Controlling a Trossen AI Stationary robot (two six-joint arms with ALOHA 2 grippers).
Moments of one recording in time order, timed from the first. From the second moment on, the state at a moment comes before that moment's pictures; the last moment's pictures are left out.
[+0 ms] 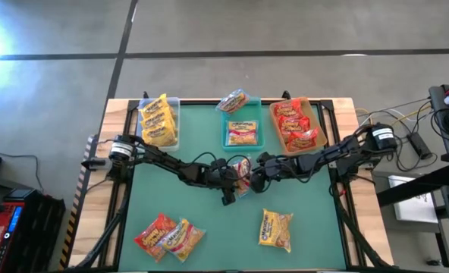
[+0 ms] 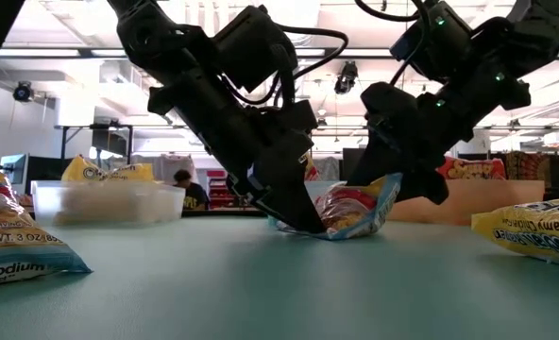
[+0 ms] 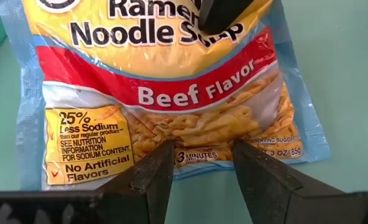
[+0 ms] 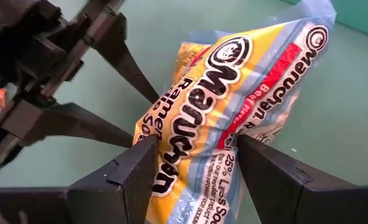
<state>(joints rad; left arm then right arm) -0.13 2.05 1.07 0.09 -0.23 -0.32 0.10 1.57 0.57 0.32 0.18 0.81</state>
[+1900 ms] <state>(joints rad) -0.14 1.90 1.06 -0.08 -0.28 -0.47 0.10 1.48 0.57 0.21 0.15 0.64</state>
